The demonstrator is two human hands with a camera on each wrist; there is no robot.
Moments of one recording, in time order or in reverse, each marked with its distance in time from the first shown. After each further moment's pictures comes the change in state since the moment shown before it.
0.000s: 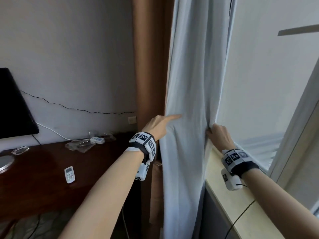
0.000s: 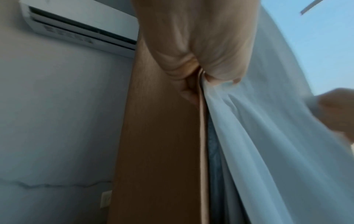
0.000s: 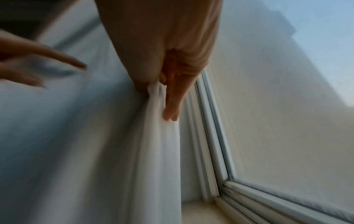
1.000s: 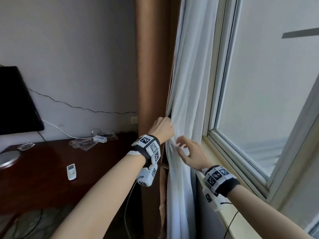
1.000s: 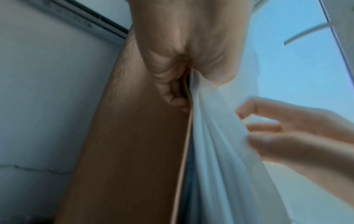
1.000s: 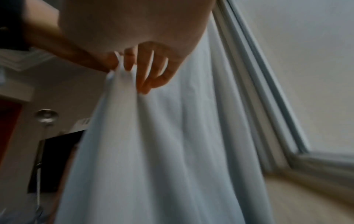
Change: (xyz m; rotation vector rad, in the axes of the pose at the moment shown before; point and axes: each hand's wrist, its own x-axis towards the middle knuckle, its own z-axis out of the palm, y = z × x) left_hand -0.001 0.035 0.007 -0.071 0.070 -0.278; right_hand -0.047 -0.029 0.054 0.237 -0.161 -0.573
